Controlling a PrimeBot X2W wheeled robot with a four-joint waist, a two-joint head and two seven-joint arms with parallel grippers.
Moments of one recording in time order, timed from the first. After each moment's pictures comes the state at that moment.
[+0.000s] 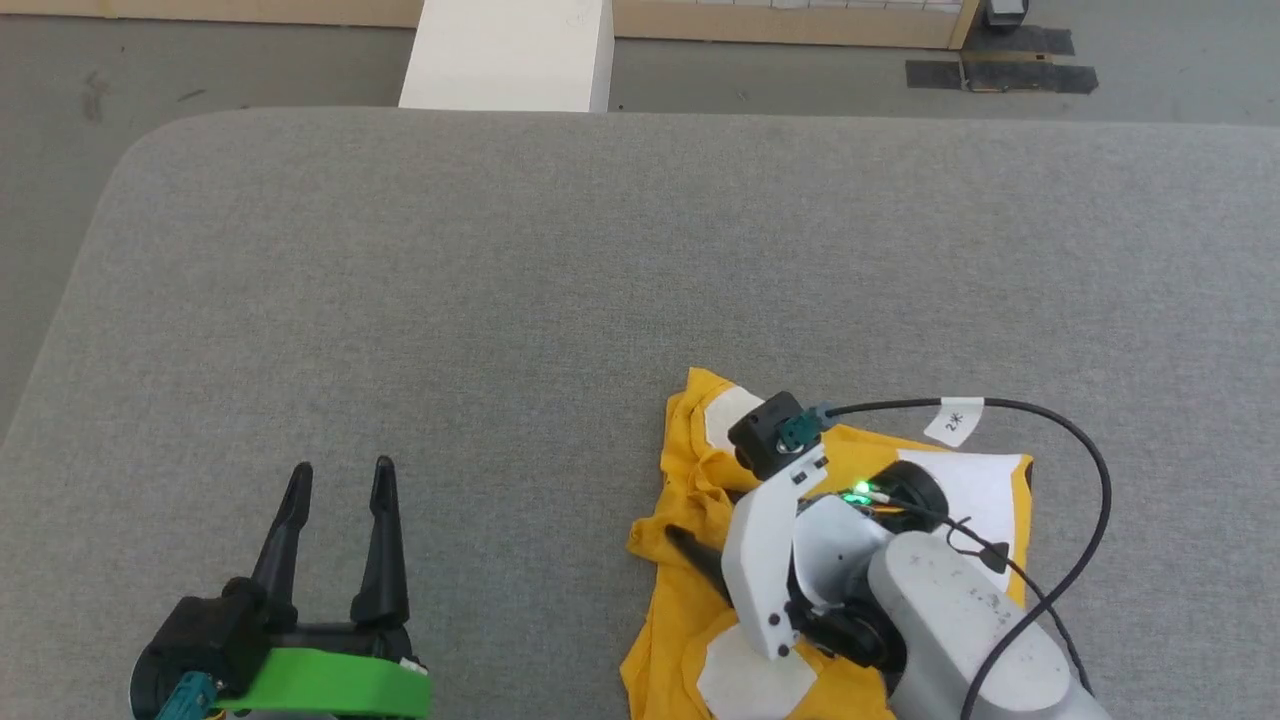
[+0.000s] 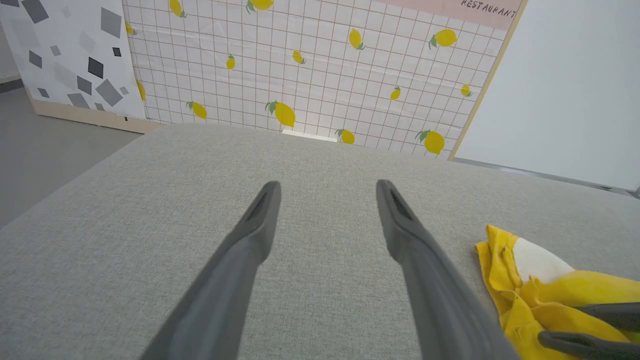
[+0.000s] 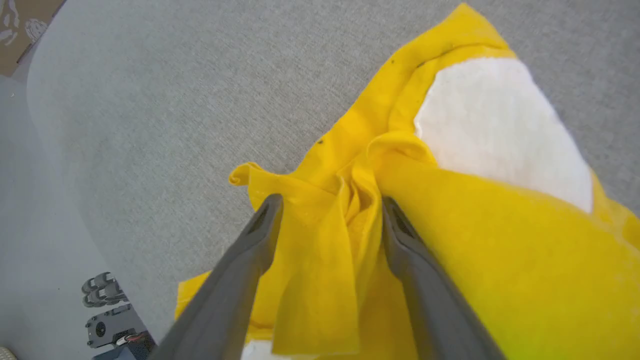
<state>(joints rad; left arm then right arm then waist) 0.10 0.07 0.00 -0.09 -0.25 -0.10 -0.26 -0.43 -0.06 0.55 0.42 0.41 0.13 0.54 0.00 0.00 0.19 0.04</state>
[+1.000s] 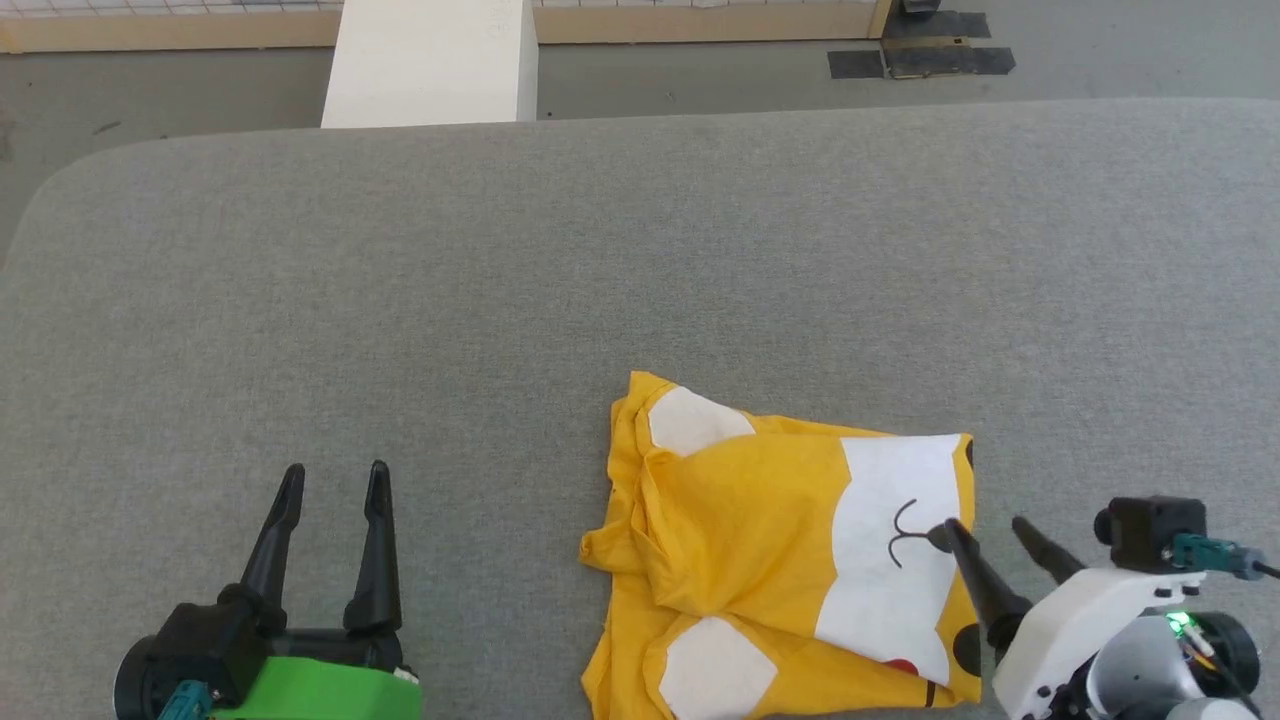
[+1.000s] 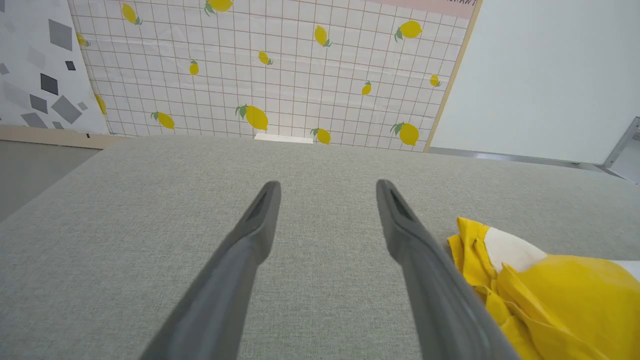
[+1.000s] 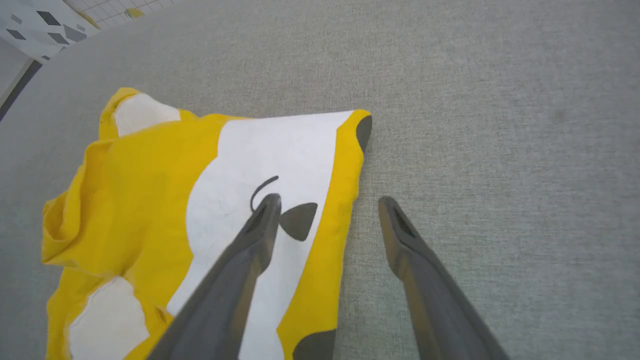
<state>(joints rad) 0.12 0.08 0.01 -0.12 -0.21 -0.11 -0.26 0.06 -0.08 -0.03 -0.07 0.33 0.13 0.41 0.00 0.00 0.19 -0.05</state>
